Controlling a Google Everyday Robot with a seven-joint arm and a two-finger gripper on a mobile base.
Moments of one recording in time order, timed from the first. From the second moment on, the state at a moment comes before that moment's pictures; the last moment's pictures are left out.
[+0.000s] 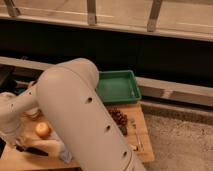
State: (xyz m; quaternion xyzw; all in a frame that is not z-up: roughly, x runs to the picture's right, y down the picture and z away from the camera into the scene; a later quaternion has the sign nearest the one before) arm -0.419 0.237 0.716 -0.40 0.07 0.40 0.82
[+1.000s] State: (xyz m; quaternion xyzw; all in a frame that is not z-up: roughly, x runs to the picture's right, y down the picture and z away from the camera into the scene) arm -0.232 0.068 0.758 -0.34 0.07 0.58 0.74
